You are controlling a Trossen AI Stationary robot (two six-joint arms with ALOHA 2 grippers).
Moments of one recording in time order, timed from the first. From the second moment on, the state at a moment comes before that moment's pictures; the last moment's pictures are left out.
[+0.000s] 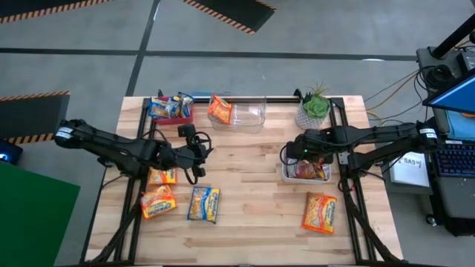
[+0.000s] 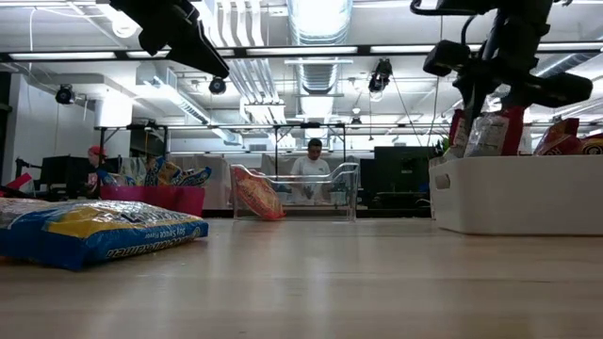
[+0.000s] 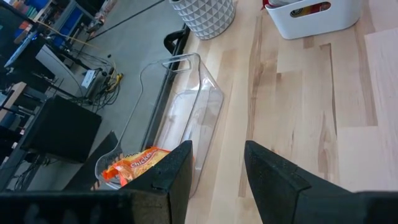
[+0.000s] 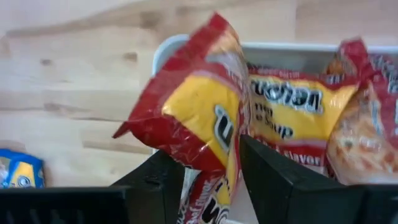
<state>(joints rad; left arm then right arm) -0.21 1.17 0.89 -0.42 -0.72 0.14 -0.03 1.14 0.89 -0.96 0.09 1.57</state>
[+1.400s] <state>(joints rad) -0.21 1.17 0.89 -0.42 -0.72 0.14 -0.10 1.41 0.89 -0.81 0.11 1.13</state>
